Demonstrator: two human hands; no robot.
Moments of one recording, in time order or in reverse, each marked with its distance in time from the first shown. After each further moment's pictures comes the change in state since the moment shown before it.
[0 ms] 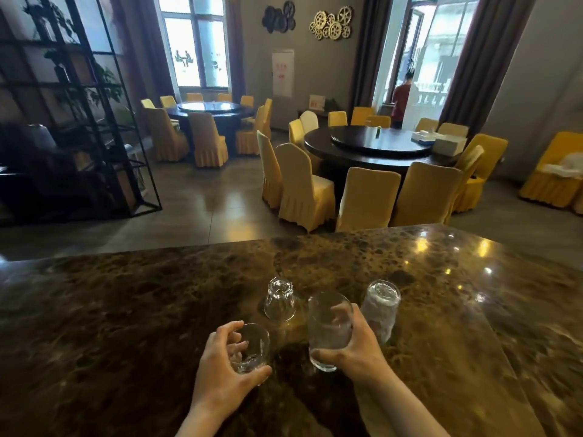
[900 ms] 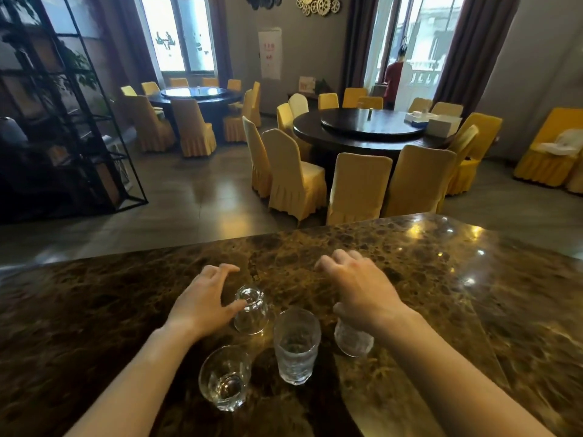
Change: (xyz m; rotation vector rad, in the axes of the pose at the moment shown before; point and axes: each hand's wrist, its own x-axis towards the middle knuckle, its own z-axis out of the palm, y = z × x) left_hand 0.135 0.068 0.005 0.605 -0.218 0.131; right_hand 0.084 -0.054 -0.085 -0.976 -0.066 -0.345
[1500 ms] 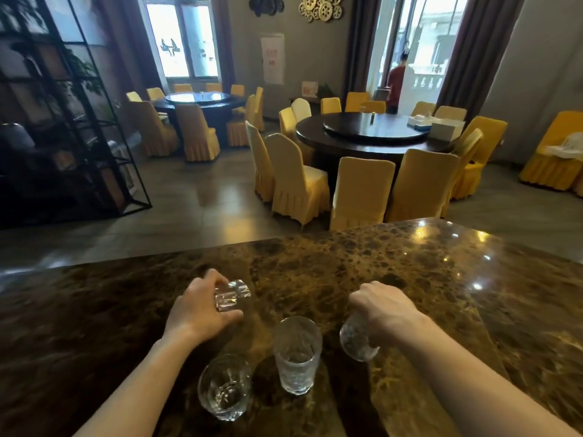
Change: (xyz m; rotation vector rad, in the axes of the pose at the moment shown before) left_hand 0.008 -0.016 0.013 -0.042 0.088 -0.131; right_hand 0.000 0.041 0.019 -0.215 -0.353 0.071
